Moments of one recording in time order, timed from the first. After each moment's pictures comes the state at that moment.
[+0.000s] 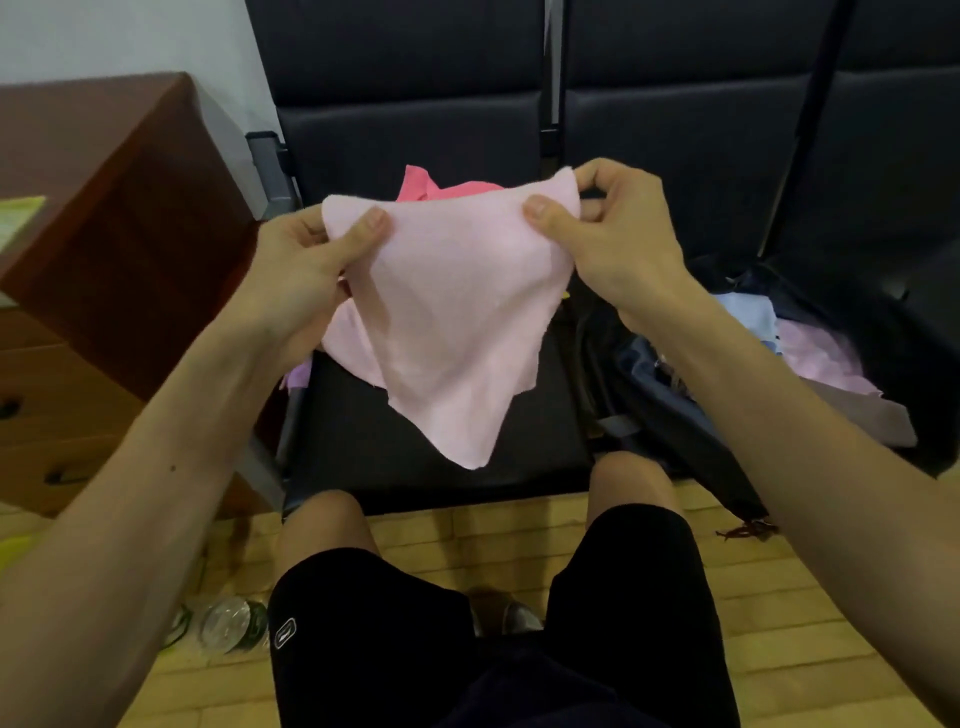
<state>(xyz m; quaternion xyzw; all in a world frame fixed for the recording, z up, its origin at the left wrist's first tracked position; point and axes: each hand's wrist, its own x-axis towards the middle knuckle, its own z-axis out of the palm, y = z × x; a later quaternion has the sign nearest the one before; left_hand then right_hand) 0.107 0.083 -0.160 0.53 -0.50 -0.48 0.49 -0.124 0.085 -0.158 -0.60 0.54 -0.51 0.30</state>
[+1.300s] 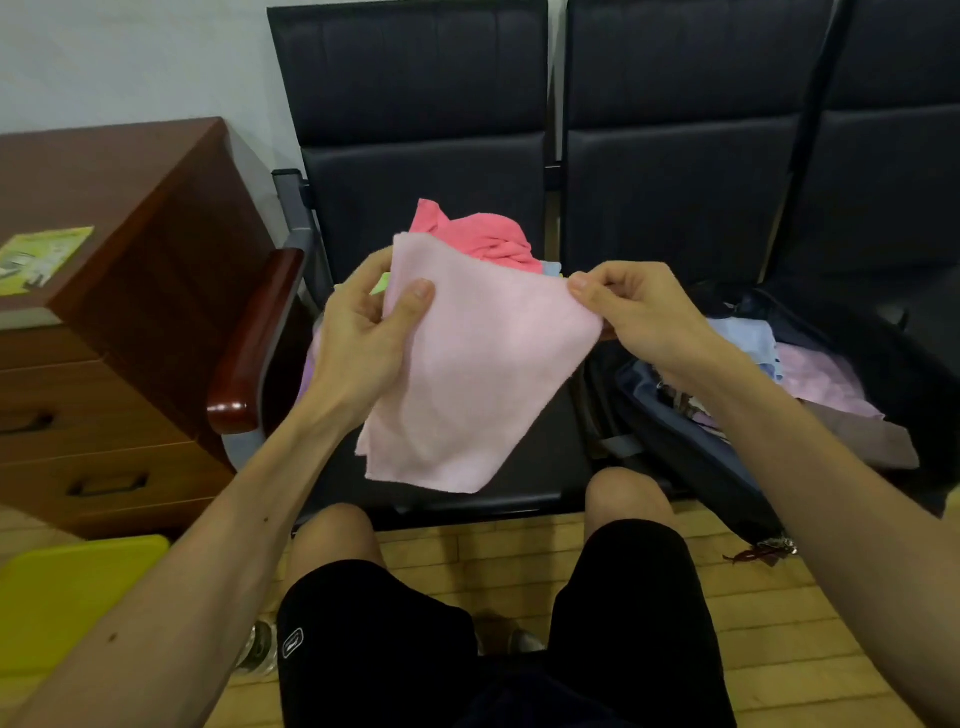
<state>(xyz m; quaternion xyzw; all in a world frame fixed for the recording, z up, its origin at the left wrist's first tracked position) 0.085 0.107 -0.198 0.47 -0.63 -0.34 0.52 -0.168 0.101 -0.191 -0.64 0.54 -0.41 0.36</state>
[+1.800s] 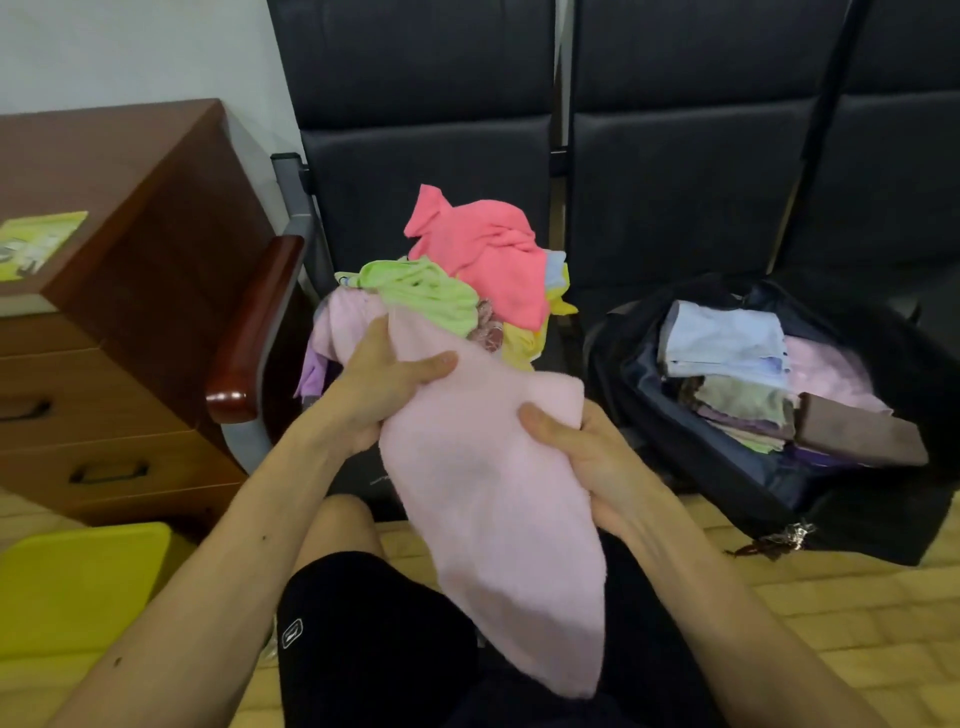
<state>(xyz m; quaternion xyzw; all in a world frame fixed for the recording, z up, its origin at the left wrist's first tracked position) 0.088 0.106 -0.229 0.60 -0.47 -0.53 0.38 -0.116 0.177 -0.259 -0.33 0.39 -0.47 0.72</state>
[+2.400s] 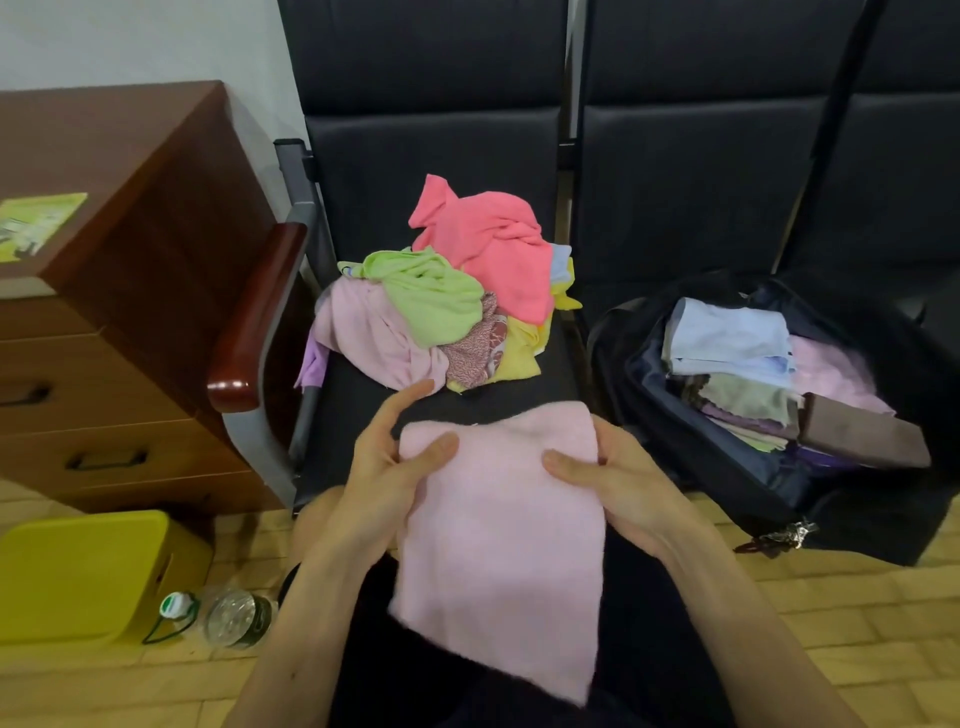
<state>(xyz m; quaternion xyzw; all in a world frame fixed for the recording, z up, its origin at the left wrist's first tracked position) 0.091 0.177 -0.294 0.48 -0.40 -0.60 0.50 -0.140 0.183 -0.290 -0.39 0.52 -0.37 0.67</state>
